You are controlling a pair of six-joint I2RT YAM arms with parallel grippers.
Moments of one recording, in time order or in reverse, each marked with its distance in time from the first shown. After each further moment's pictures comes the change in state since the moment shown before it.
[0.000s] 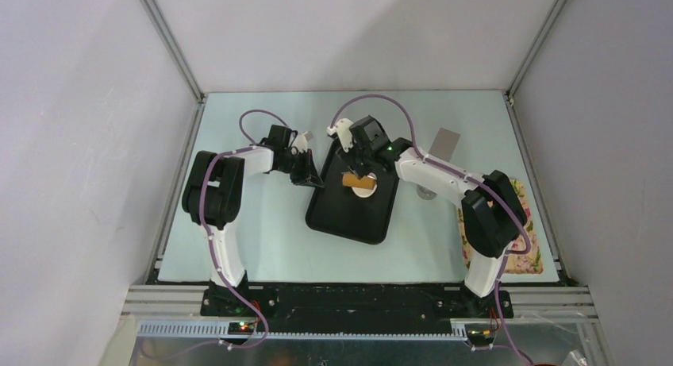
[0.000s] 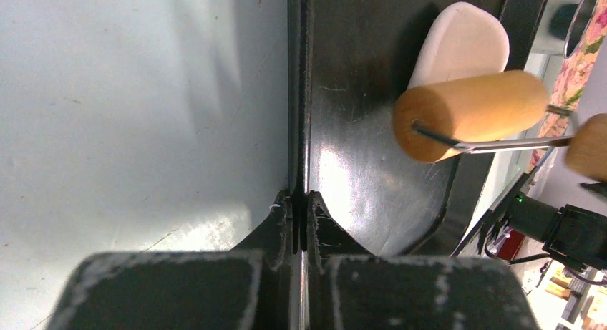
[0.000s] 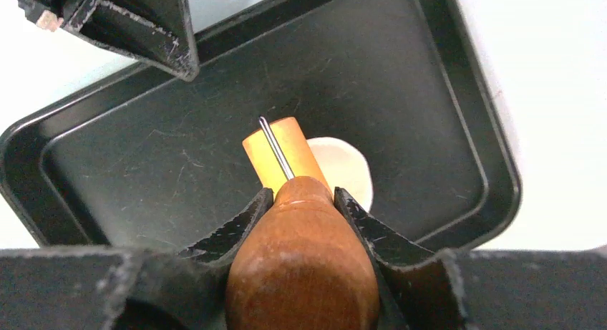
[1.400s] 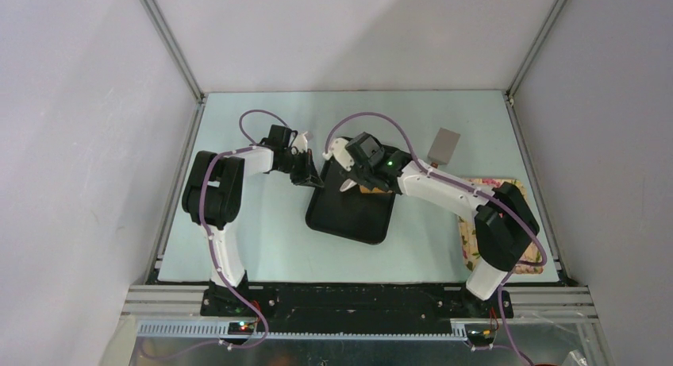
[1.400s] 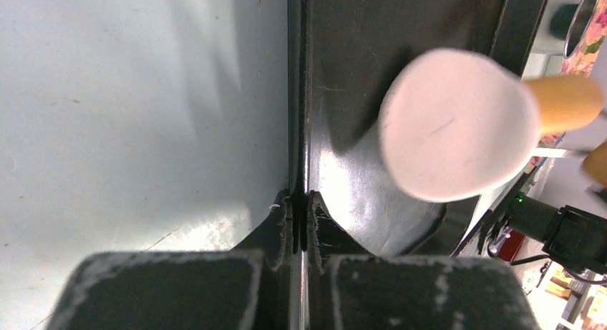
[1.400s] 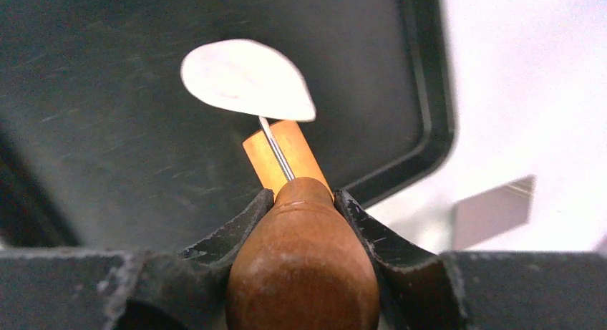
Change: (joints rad) left arm 0.000 0.000 0.000 0.000 0.000 0.000; right arm 0.111 -0.105 -0.109 -0.116 0.171 -0.171
